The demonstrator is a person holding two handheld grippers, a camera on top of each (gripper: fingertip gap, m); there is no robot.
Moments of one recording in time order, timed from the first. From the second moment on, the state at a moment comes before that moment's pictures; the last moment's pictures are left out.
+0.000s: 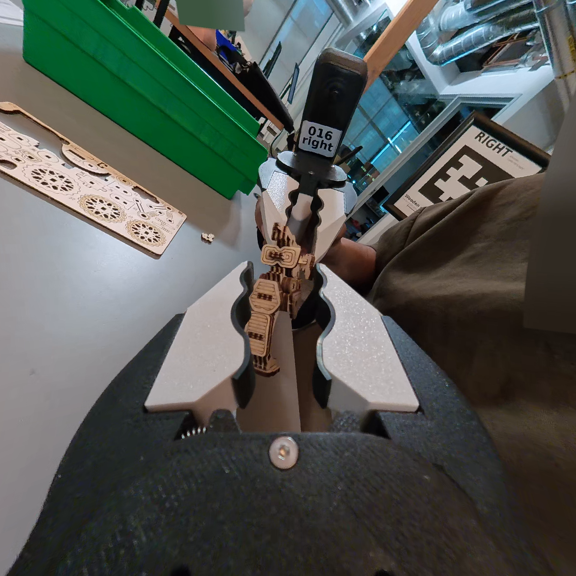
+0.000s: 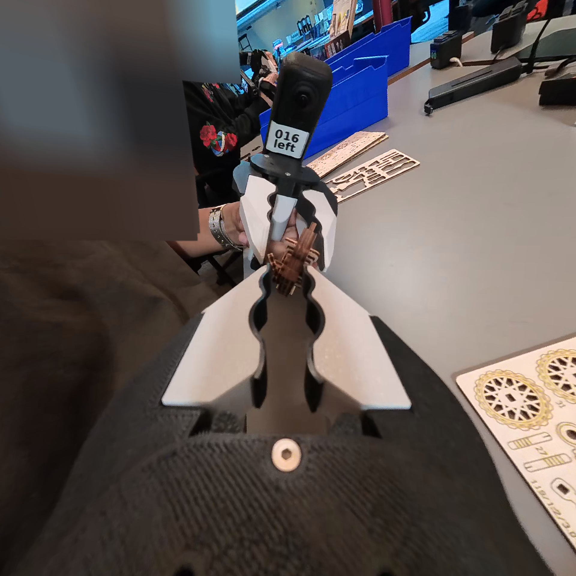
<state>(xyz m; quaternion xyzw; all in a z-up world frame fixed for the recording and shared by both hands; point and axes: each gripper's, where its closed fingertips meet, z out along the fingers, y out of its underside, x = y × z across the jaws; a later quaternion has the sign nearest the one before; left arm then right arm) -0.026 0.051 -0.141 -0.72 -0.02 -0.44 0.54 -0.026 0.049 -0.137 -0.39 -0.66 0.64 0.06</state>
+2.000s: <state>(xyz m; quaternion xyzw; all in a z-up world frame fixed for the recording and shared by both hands) -0.040 0.067 -0.166 -0.72 -0.14 -0.46 0.50 -0.042 0.068 -0.158 -0.53 -0.47 0.69 -0.15</state>
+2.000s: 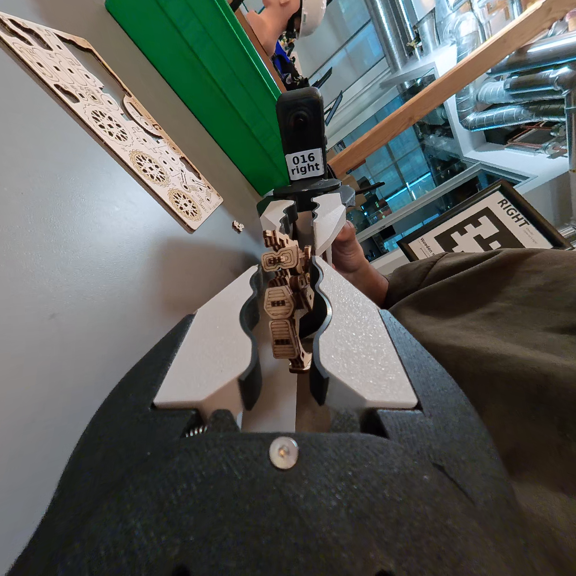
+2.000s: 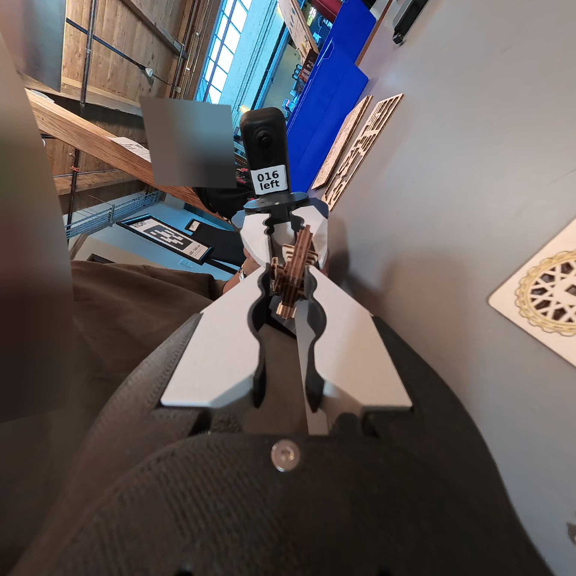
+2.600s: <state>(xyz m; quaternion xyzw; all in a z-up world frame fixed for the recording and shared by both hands) -0.043 0.070 -0.165 -0.73 -0.14 -0.43 0.52 -0.043 0.069 -0.156 -0.53 -0.49 0.68 -0.12</state>
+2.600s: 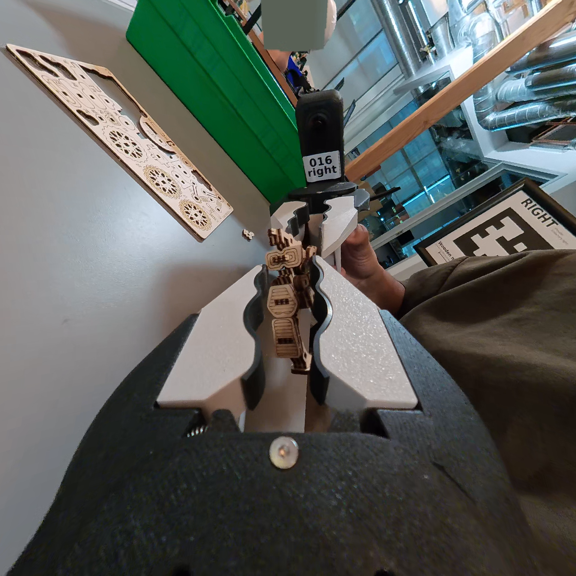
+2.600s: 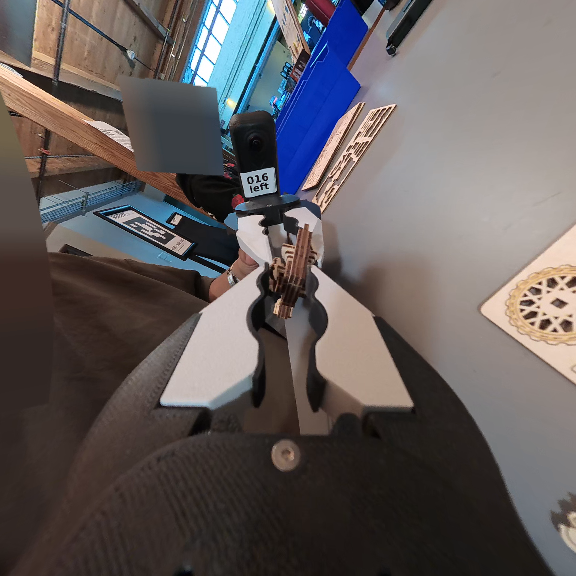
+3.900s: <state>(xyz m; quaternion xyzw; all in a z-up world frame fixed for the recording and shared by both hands) -0.039 0.070 -0.166 -0.72 -0.15 -0.44 0.51 -0.042 0.071 -0.157 -0.55 -0.47 0.68 -0.15</state>
